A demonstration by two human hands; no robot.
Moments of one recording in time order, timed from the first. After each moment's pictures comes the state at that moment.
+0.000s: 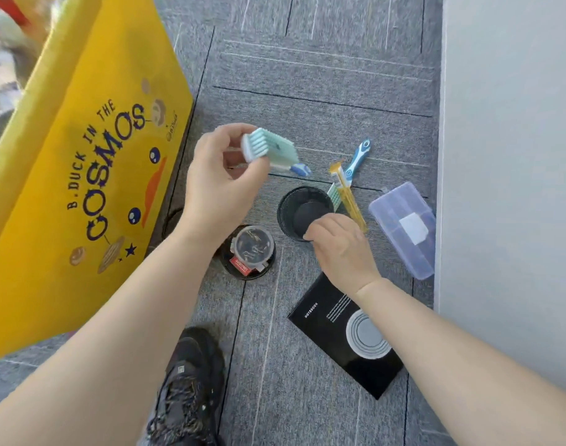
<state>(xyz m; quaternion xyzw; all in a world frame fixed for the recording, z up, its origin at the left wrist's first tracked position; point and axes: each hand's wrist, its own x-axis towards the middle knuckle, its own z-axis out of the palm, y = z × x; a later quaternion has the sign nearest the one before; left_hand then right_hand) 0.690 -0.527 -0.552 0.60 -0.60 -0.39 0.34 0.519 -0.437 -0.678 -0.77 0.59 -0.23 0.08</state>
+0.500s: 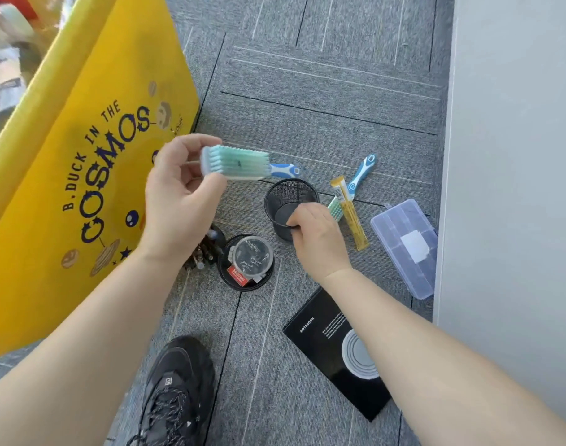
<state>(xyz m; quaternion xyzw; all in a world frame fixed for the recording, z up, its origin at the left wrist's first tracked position) 0.722 -0.527 -0.552 0.62 -0.55 -0.40 0.40 0.549 -0.480 -0.675 -0.69 0.64 -0.25 0.20</state>
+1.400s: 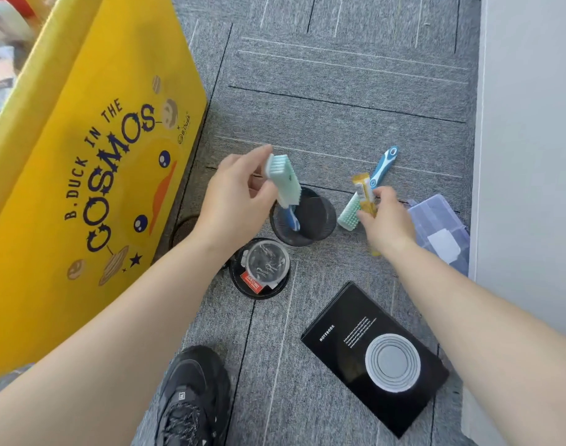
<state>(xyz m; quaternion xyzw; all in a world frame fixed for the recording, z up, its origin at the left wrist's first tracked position) 0.701 -0.548 -0.590 0.63 -0.67 -0.36 0.18 0.474 -0.508 -0.709 -0.43 0.84 -0.10 0.32</state>
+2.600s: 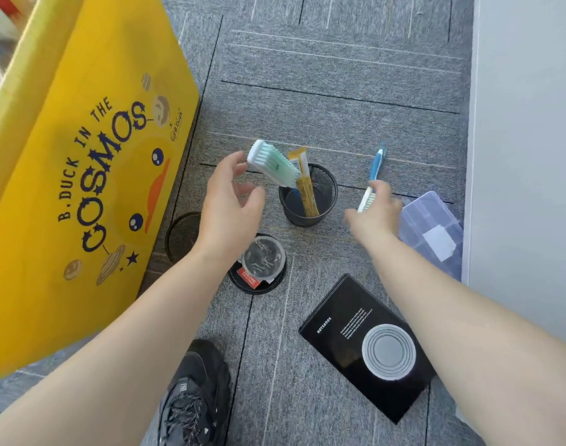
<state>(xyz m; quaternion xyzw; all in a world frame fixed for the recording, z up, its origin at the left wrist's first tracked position) 0.701 -0.531 -0.607 0.67 -0.56 -0.43 0.24 0.498 -0.508 -0.703 -0.31 0.87 -0.20 0.34</state>
